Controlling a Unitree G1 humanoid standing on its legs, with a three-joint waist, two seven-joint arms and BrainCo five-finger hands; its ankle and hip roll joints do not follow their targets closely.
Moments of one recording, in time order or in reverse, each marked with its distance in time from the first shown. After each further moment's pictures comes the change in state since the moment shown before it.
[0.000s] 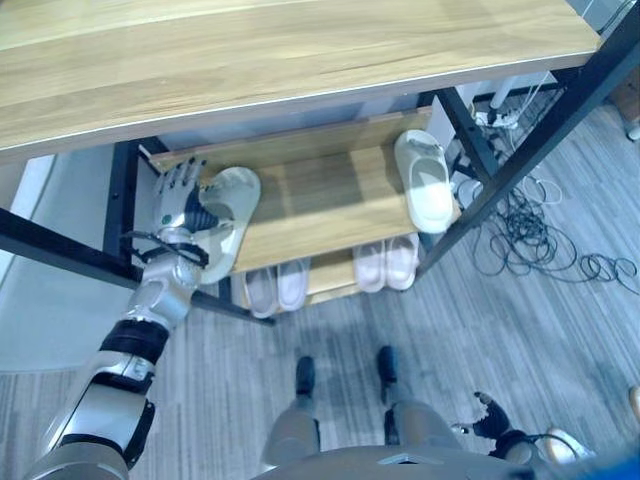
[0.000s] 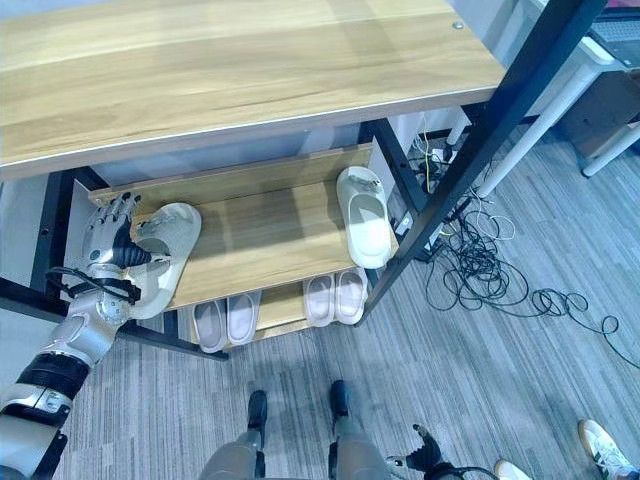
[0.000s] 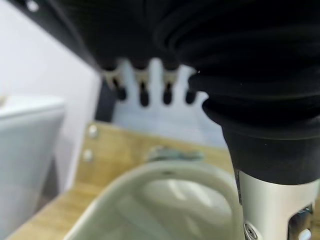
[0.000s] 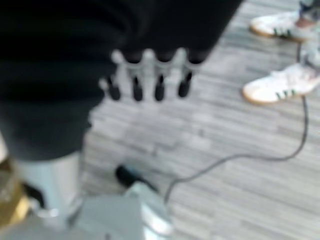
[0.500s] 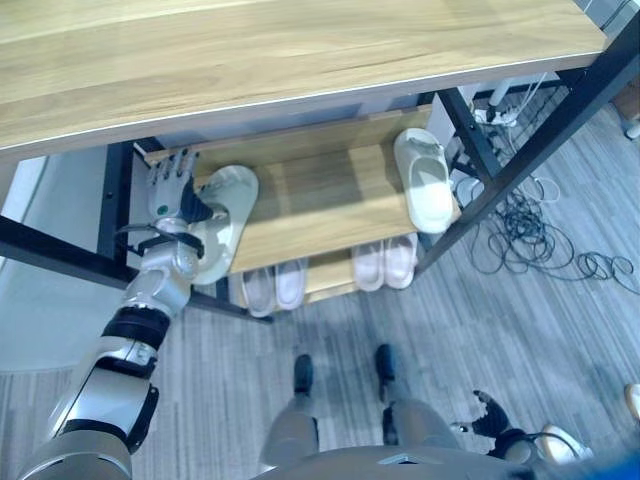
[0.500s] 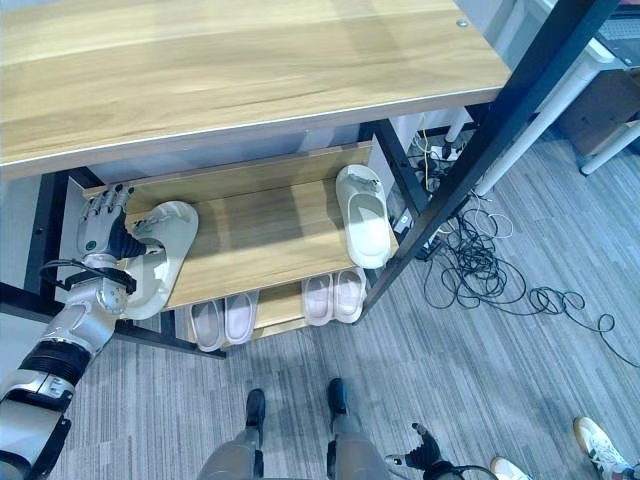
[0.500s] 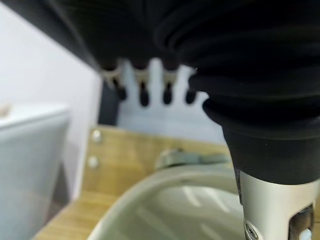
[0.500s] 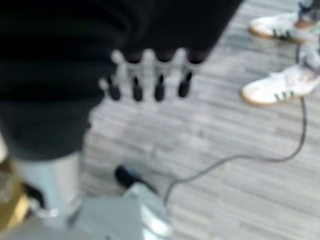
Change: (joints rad) left arm -0.055 0.006 -0.012 0.060 0.038 0.042 0.000; right arm -0.002 0.000 0.004 -0.002 0.000 0.000 0.000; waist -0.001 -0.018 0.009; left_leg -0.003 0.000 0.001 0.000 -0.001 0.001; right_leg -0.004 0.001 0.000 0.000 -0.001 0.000
